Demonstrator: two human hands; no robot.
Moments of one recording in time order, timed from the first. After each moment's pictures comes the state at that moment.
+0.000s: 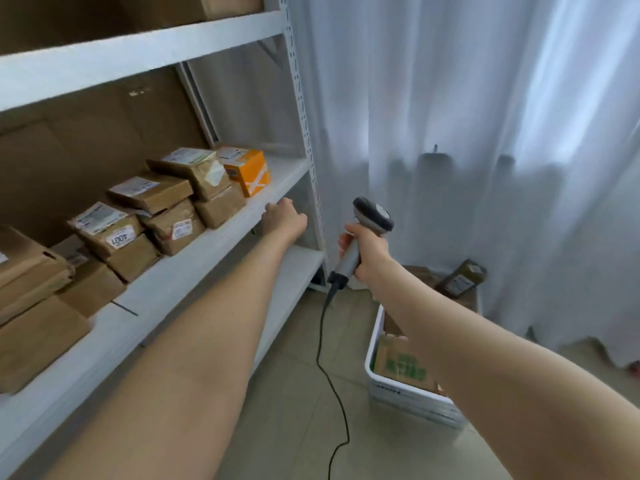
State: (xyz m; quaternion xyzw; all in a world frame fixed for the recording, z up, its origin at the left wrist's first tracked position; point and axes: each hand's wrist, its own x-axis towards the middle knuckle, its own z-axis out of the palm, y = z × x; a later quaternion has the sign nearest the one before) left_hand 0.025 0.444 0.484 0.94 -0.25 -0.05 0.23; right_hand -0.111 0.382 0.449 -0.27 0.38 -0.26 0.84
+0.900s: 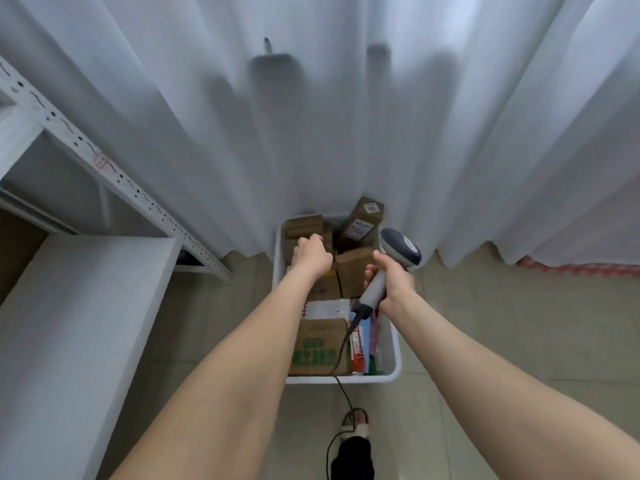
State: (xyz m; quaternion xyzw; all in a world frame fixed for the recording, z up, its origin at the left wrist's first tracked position) left_hand -0.115 0.076 0.181 0.85 -0.40 -0.32 0.10; right_hand -0.264 0.070 0.175 -0.10 0.59 -0.33 0.73
